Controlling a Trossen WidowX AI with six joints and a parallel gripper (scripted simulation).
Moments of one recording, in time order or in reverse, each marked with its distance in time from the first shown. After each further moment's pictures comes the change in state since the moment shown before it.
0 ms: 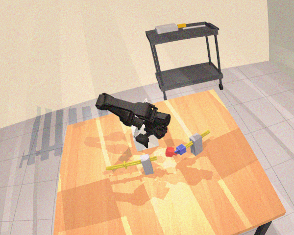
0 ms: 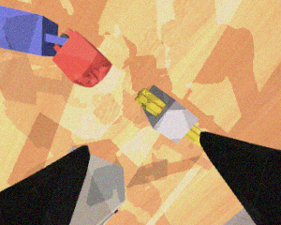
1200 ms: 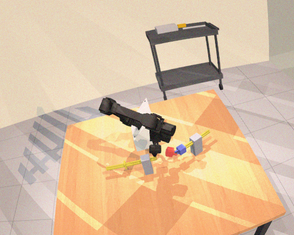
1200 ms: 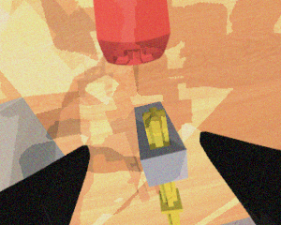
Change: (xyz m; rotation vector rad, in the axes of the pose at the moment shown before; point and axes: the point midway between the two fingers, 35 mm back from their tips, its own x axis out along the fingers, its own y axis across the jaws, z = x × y) arm 0.057 0.004 0.010 -0.692 0.092 -0.038
